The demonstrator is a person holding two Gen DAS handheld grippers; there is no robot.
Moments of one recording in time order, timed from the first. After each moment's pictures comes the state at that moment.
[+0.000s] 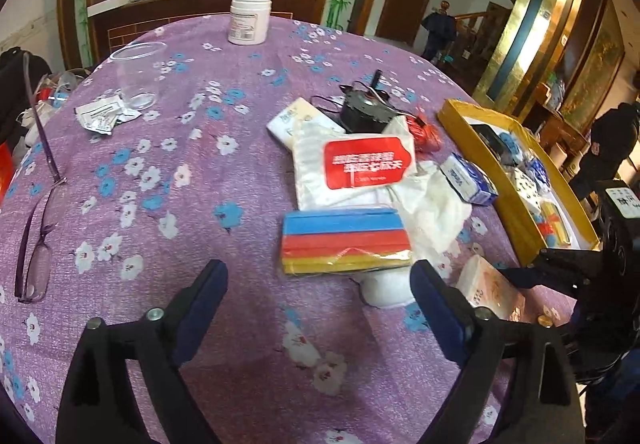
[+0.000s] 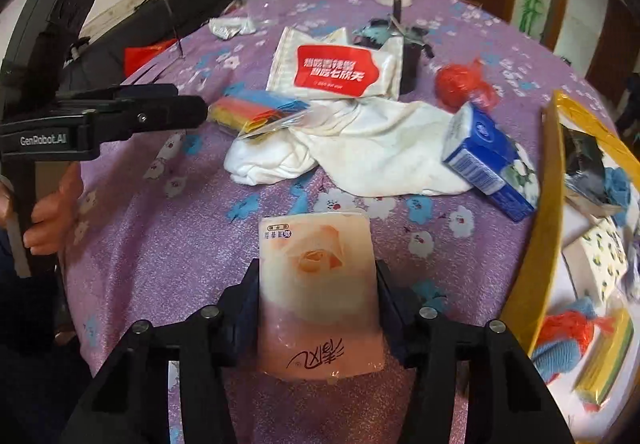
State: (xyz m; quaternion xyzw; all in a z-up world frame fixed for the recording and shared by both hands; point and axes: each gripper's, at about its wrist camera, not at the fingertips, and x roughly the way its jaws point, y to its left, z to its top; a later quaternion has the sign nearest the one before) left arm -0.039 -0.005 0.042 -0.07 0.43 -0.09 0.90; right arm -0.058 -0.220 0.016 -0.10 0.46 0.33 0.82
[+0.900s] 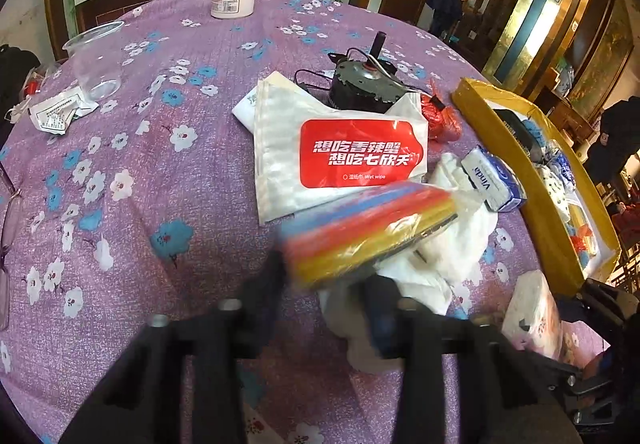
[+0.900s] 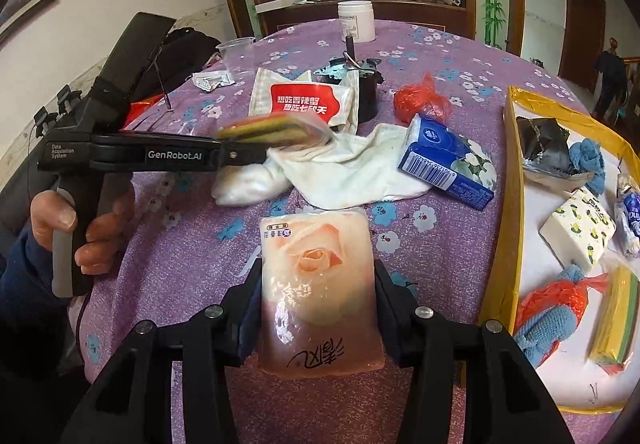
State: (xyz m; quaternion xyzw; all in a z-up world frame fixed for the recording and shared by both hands) left arm 0.012 -0.028 0.009 -0.07 0.46 -0.09 0.88; right arm -0.070 -0.246 0.022 -0.05 0.41 0.31 0.86
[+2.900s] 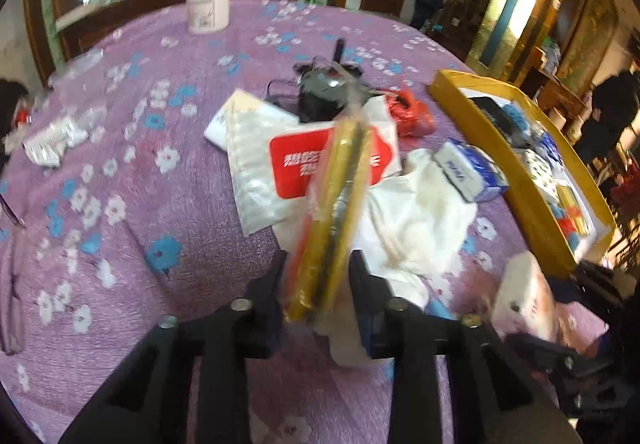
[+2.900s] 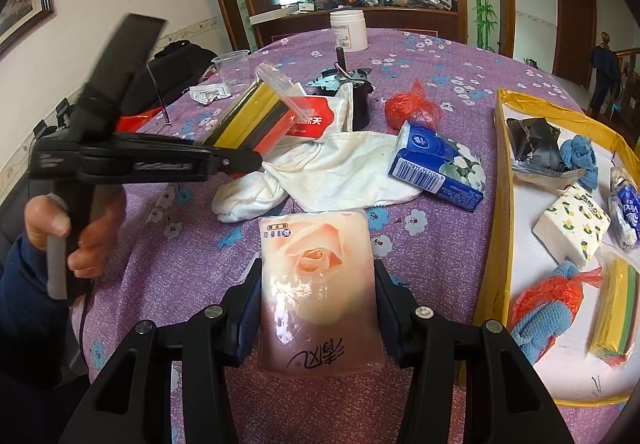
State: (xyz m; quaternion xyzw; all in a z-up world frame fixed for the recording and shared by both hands) left arm 0.012 -0.043 0.021 -0.04 0.46 -0.10 0.88; right arm -0.075 -0.252 0.027 -0.03 0.40 0.31 0.86
